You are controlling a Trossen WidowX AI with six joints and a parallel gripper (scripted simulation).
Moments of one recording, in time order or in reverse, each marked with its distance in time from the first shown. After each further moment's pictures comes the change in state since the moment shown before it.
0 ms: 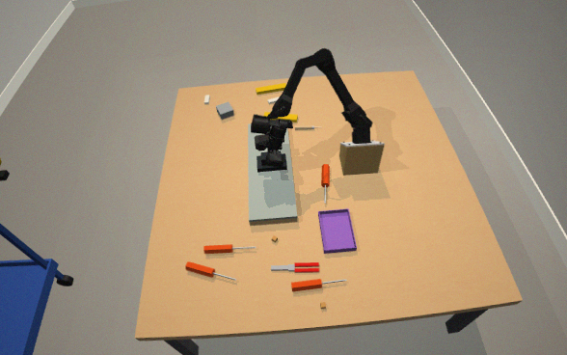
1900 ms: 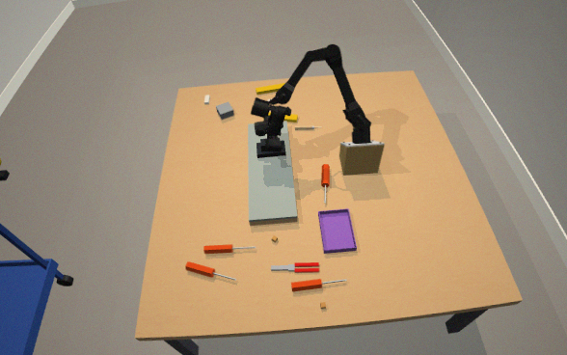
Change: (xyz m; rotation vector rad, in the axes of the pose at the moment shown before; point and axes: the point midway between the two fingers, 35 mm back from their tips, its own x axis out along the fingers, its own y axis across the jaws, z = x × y) arm -0.001 -0.078 -0.001 -0.006 -0.001 0.001
